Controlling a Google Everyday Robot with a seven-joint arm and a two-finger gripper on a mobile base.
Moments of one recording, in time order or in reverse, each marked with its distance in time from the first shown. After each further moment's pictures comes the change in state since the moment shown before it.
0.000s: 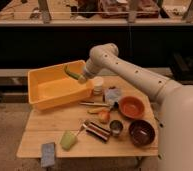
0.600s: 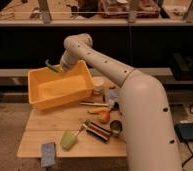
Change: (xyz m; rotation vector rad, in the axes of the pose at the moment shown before) arm -0.084 0.001 0.039 -0.025 -0.003 -0.013
